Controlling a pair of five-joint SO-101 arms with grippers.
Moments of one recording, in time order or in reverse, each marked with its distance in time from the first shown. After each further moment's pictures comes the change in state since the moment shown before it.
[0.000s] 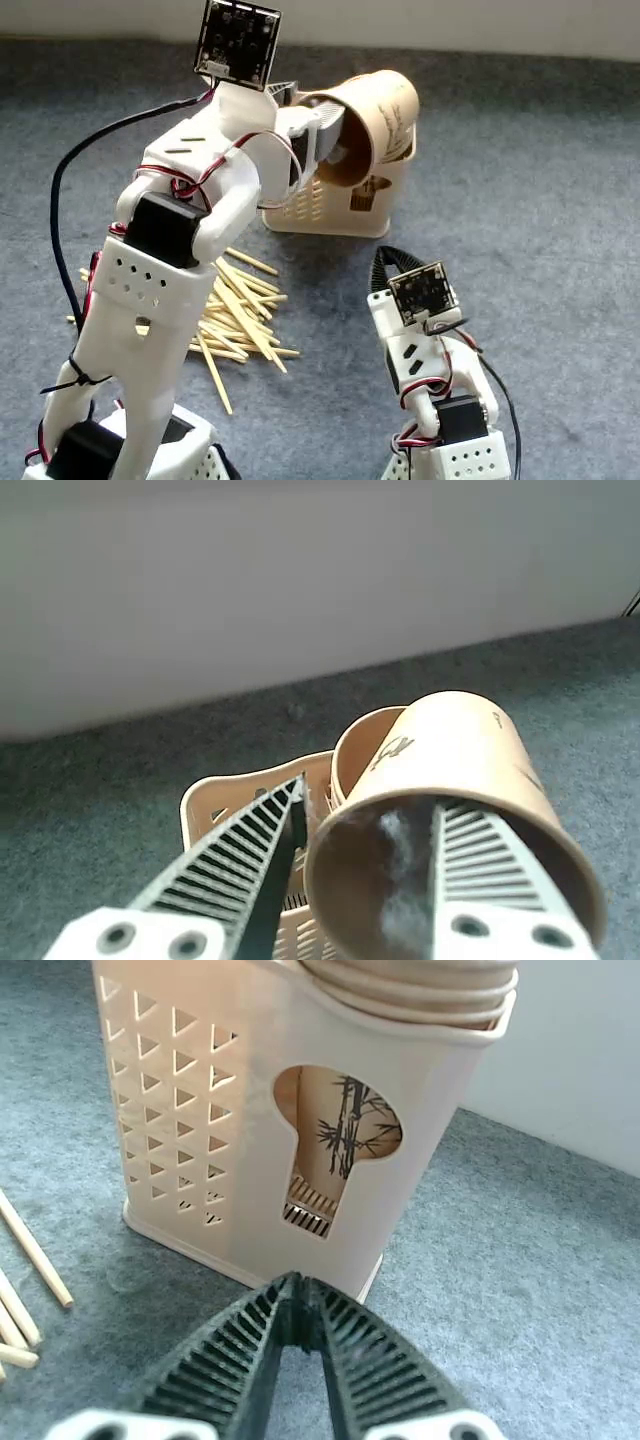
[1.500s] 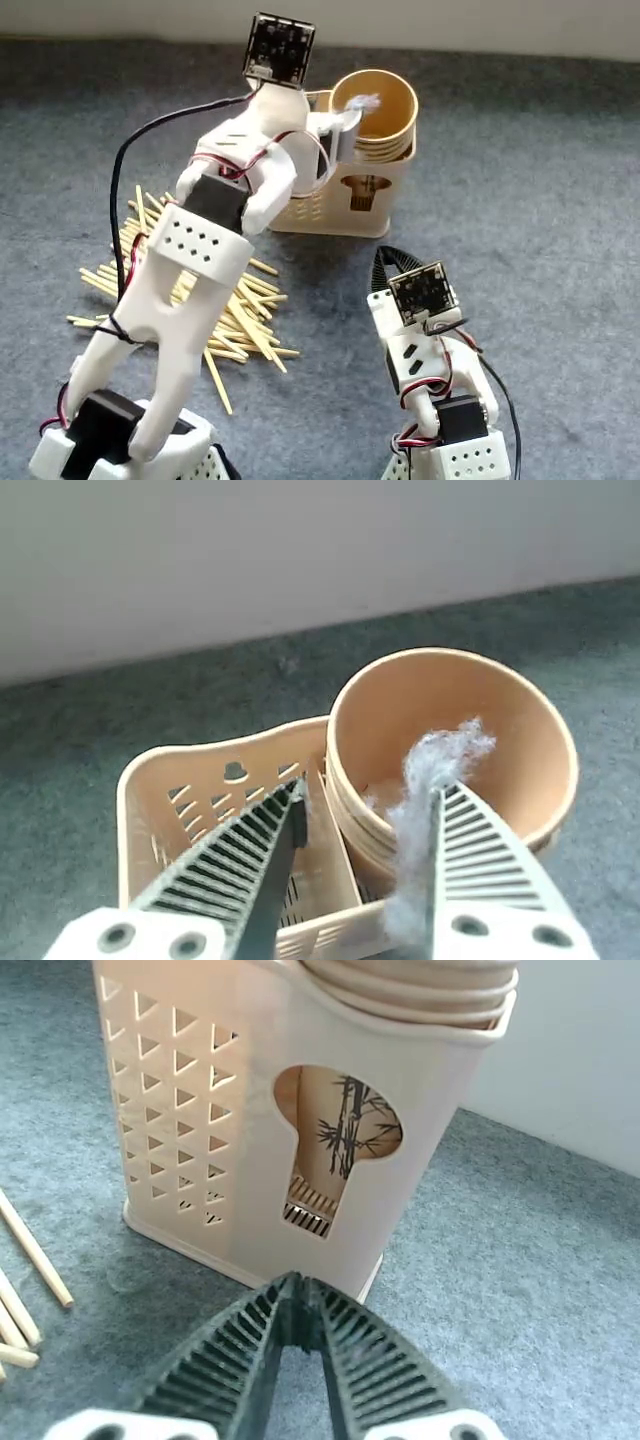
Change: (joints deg) left arm 0.3 9.5 9.6 -12.7 2.3; right arm 0.0 0.0 0.0 0.0 0.0
